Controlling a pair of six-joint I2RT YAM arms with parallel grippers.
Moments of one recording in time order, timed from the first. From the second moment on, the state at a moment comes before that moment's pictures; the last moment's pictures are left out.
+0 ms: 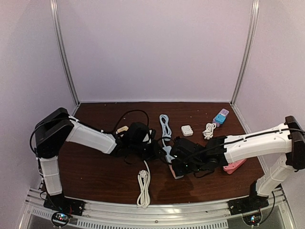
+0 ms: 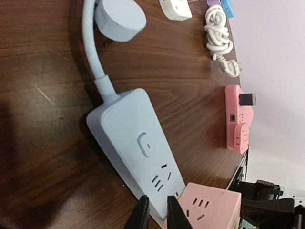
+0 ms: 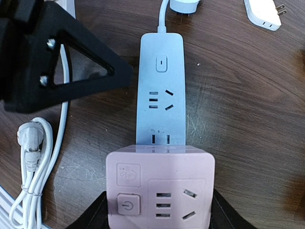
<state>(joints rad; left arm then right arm) -0.94 1.93 1.05 0.24 0.27 -1.03 1.19 1.54 0.97 -0.54 0.36 0.79</state>
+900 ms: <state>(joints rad) -0.98 2.09 1.21 0.20 0.31 -1.01 1.20 1.56 1.00 -0.56 0.39 0.80</state>
